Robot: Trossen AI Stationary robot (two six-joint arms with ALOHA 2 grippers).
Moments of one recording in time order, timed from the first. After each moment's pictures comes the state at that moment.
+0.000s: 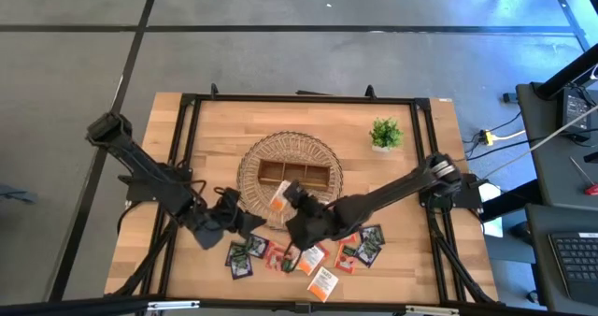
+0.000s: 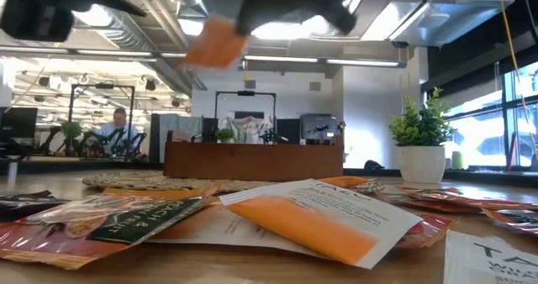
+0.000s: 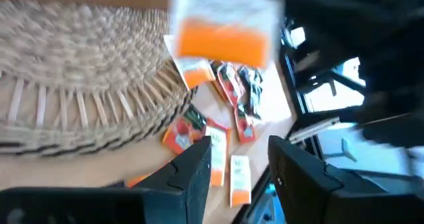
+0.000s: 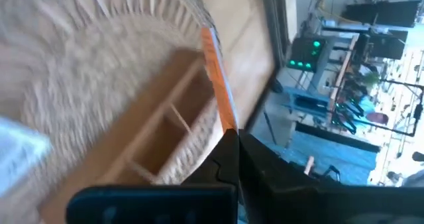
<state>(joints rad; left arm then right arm) -0.69 1.29 0.79 -0.17 -0.71 -1.66 0.42 2.02 1.76 -0.75 0.85 -0.74</state>
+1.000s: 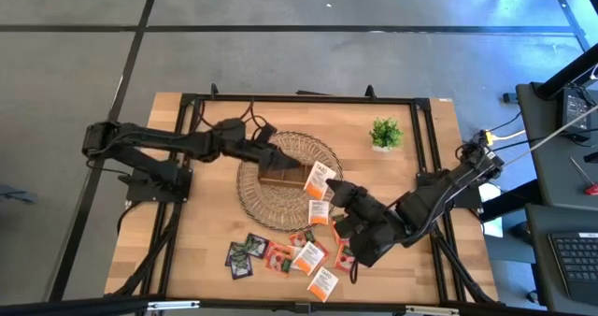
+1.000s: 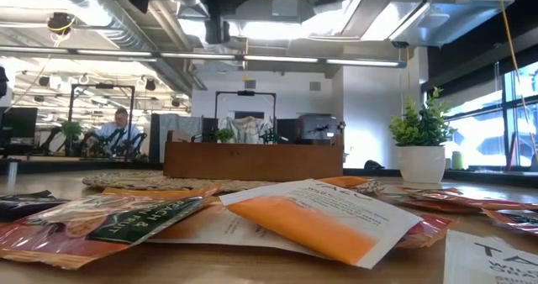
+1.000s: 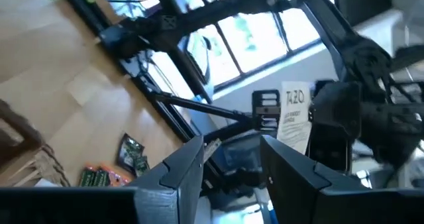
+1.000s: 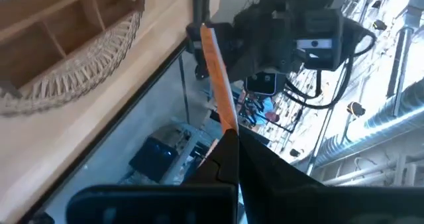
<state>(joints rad) 0.12 1.29 0.79 0.46 0.32 -1.07 0.61 1.72 1.76 -1.03 1.16 -0.97</state>
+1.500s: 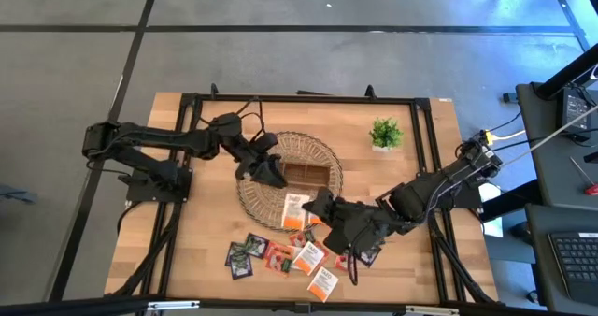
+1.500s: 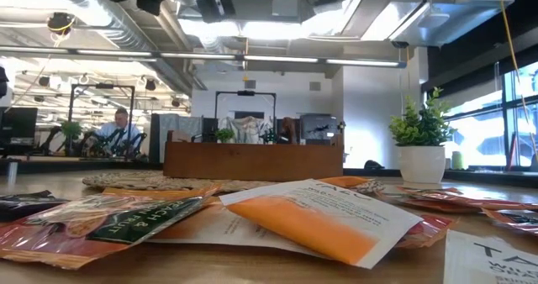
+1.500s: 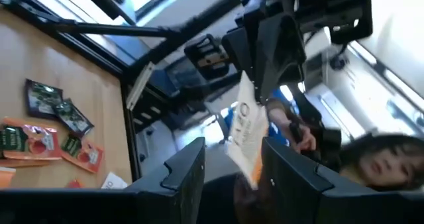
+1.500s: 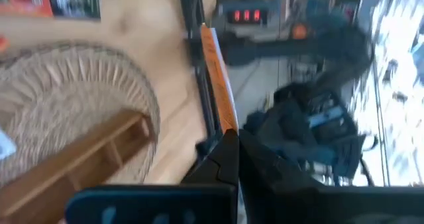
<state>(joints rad) 0.16 1.29 0.79 0.55 0.82 -0.98 0.55 1.72 1.76 -0.65 0.69 -1.12</state>
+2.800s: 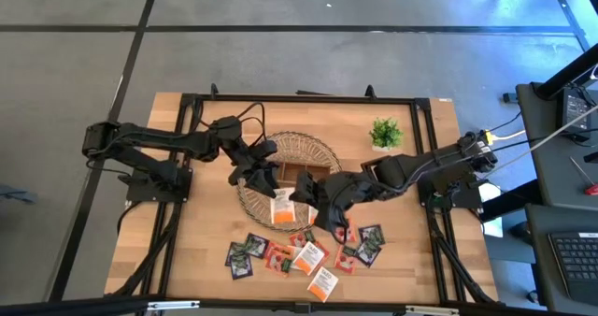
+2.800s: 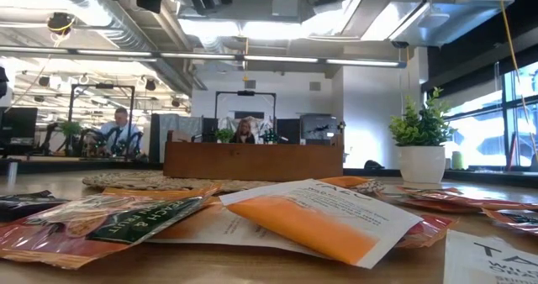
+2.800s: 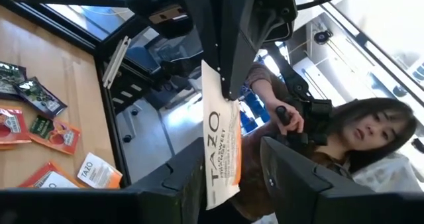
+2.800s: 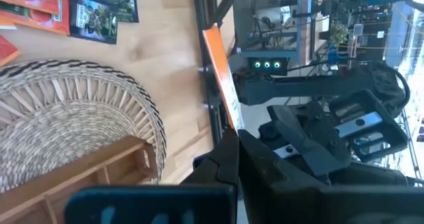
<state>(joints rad) 0.12 1.29 0.79 0.55 0.91 -0.97 0.35 1.72 1.76 -0.61 0.29 -1.27</state>
